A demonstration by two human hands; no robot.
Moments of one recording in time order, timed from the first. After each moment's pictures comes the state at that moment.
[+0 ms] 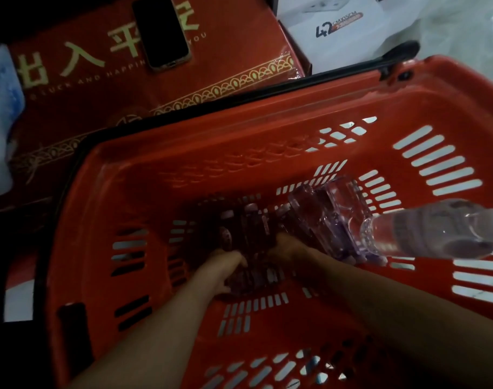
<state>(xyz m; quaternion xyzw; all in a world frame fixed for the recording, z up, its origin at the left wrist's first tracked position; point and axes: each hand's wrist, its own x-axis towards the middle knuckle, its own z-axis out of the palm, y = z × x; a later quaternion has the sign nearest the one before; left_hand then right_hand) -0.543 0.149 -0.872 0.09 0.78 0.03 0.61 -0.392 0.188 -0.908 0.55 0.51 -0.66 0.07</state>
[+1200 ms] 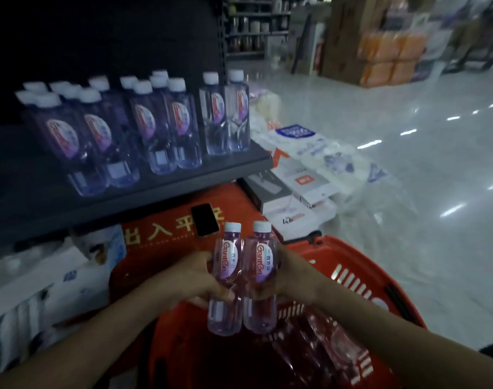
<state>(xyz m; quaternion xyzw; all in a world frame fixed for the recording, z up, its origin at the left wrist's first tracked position) -0.614 0.183 -0.572 0.53 0.62 0.18 0.56 -0.398 0.208 -0.608 0.47 0.66 -0.53 -0.23</state>
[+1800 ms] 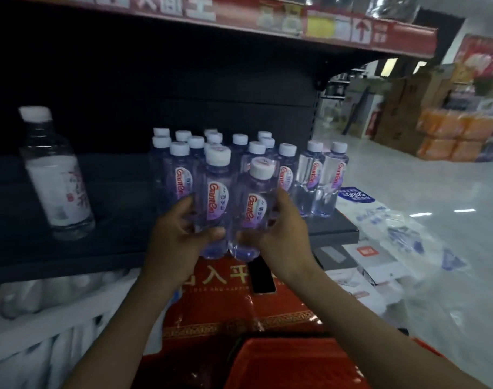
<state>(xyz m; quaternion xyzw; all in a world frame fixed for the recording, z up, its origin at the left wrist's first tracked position) -0.750 0.208 -0.476 0.52 0.54 0.63 0.22 -0.589 0.272 -0.470 0.37 0.72 -0.35 -0.47</state>
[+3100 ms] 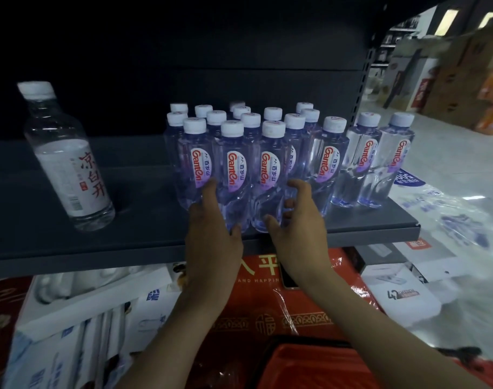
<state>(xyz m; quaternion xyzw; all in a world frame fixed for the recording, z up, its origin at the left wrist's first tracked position) -0.753 0.260 -0.525 0.47 0.71 0.52 0.00 -0.636 0.325 -0.524 0.44 0.74 -0.24 -0.46</state>
